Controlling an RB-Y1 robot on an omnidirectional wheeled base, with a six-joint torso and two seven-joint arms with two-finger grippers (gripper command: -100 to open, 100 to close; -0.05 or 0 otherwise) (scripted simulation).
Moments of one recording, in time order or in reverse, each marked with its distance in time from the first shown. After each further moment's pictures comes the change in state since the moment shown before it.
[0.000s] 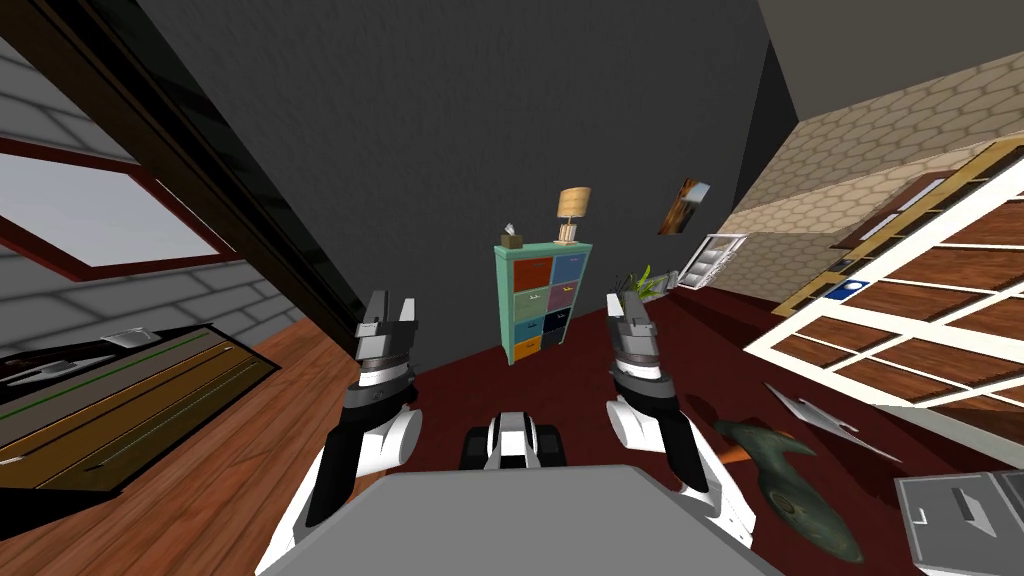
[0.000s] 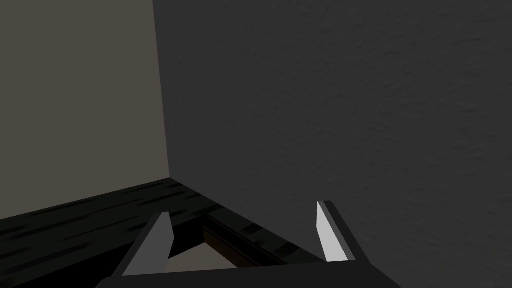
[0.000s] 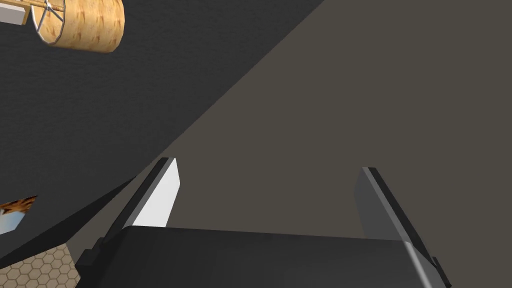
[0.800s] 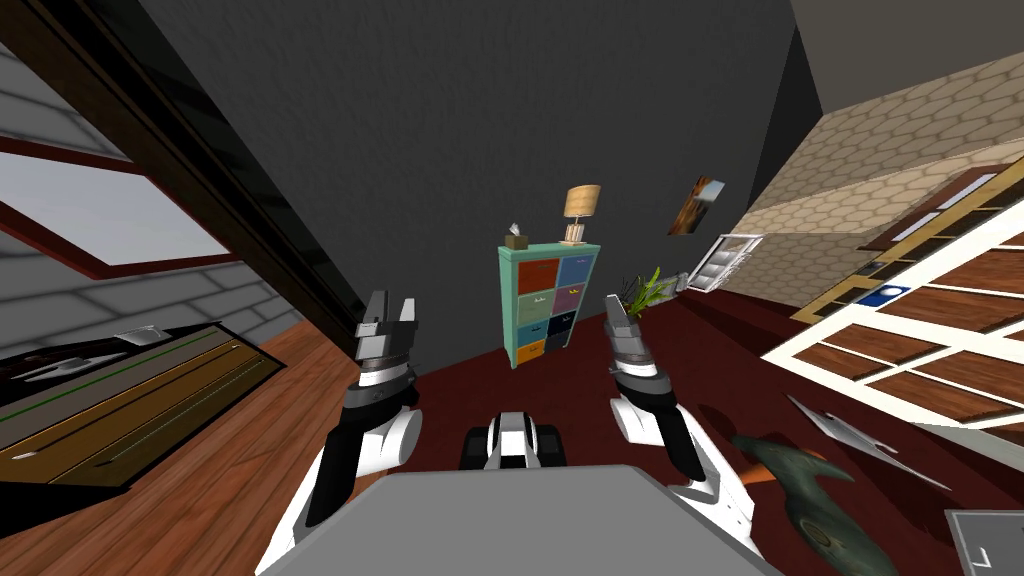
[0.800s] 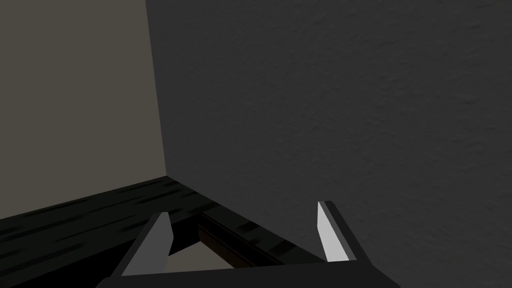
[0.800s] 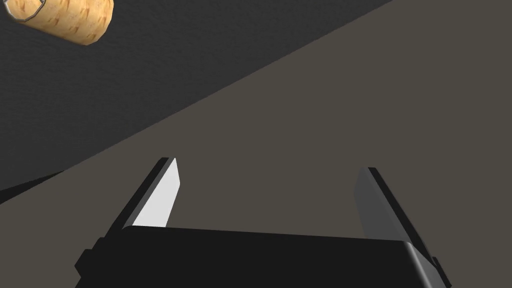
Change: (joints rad) left arm 0.000 0.000 0.000 0.000 0.000 0.000 0.000; right arm -0.027 -0.060 -0.033 0.068 0.062 -0.040 0.209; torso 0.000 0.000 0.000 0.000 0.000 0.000
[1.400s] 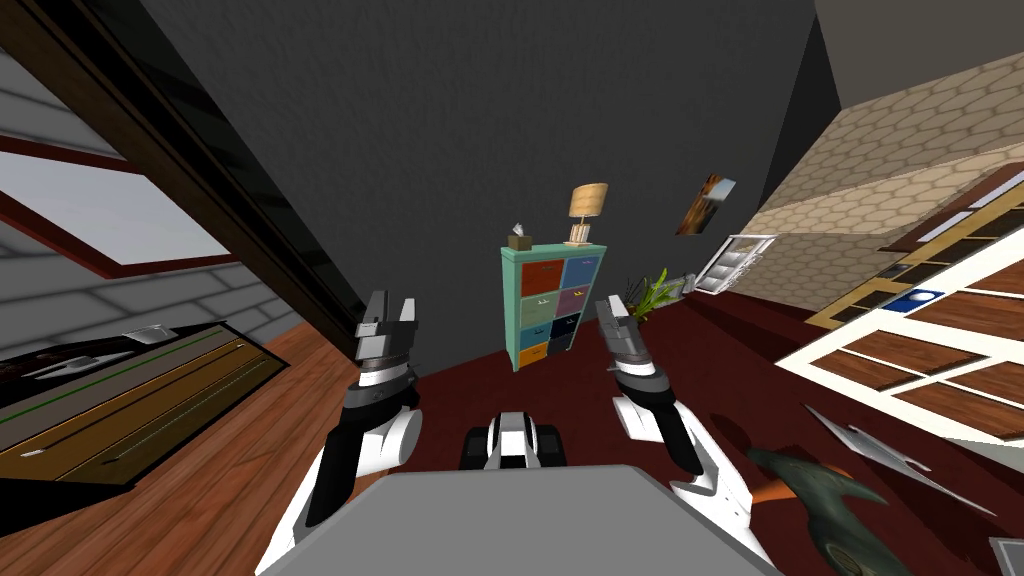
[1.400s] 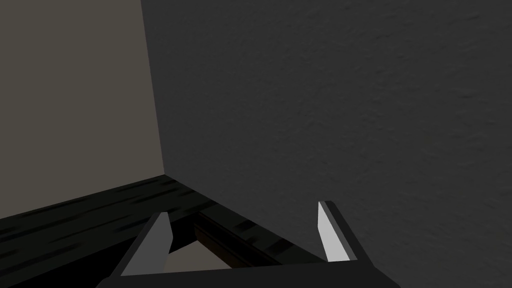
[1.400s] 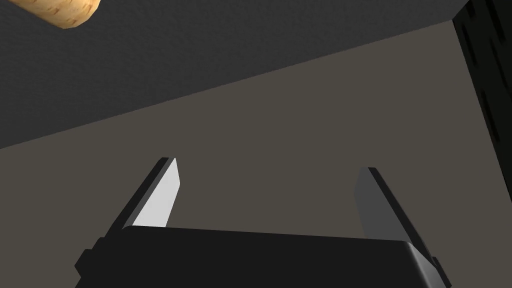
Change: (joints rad) left arm 0.000 0.000 0.000 0.000 0.000 0.000 0.000; right arm -0.017 -0.026 -0.025 0.049 0.045 -0.029 0.161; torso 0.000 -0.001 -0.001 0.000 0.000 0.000
